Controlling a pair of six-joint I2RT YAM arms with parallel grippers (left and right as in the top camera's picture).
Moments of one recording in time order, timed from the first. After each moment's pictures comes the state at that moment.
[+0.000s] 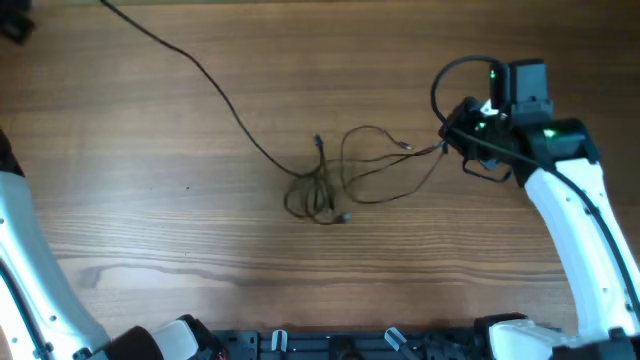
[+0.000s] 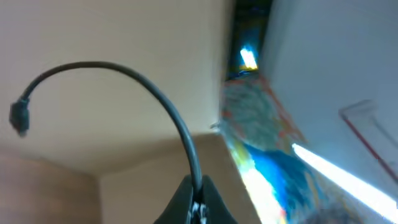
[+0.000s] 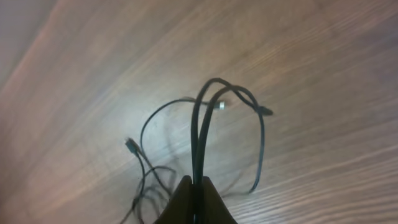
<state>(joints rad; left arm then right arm) 0.51 1.45 1.70 0.35 1.12 -1.83 0.13 1.42 1.25 -0.88 -0.16 0.75</state>
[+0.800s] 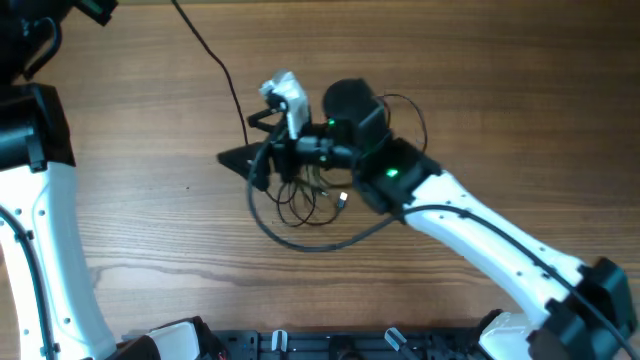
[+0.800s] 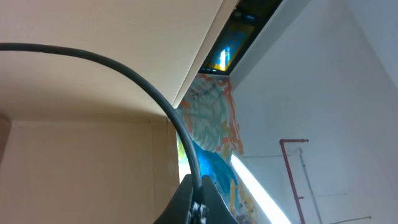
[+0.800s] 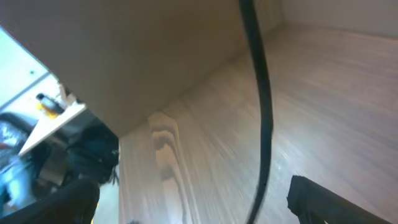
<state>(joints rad) 0.24 1.44 1.70 0.21 0.93 -2.09 0.76 1.59 1.24 0.07 -0.56 0.36</state>
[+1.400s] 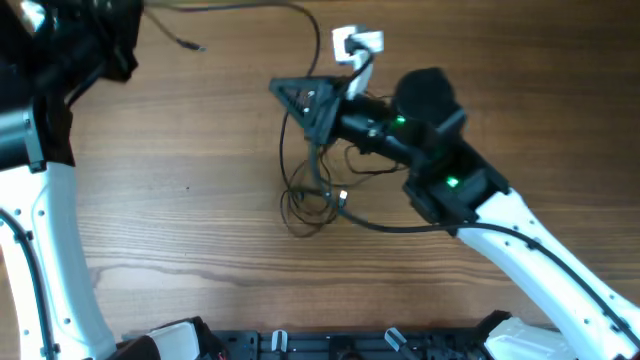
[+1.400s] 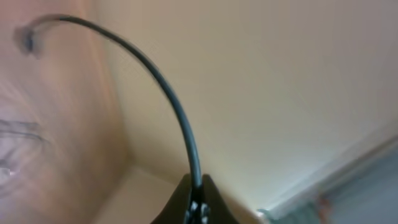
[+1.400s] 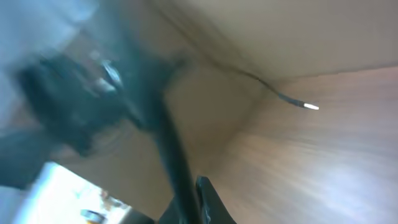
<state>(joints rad) 0.24 1.44 1.71 -0.69 0.62 -1.55 0.65 1.37 1.24 0.12 -0.45 0.87</state>
